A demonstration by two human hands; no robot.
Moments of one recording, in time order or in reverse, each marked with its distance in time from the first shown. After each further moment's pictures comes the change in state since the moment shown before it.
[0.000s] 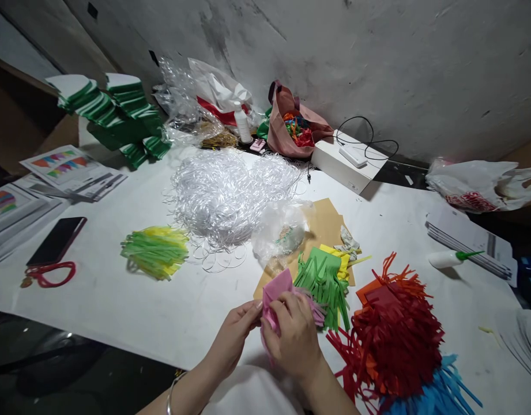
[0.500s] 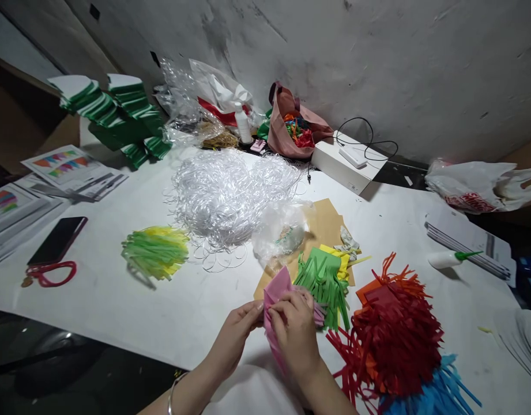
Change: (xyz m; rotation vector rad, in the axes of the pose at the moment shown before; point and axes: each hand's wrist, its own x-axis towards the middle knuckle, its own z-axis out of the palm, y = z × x) left_hand -0.001 -0.001 0.001 0.058 0.008 0.011; right_hand -0.003 0.003 0.005 0.148 0.013 0.207
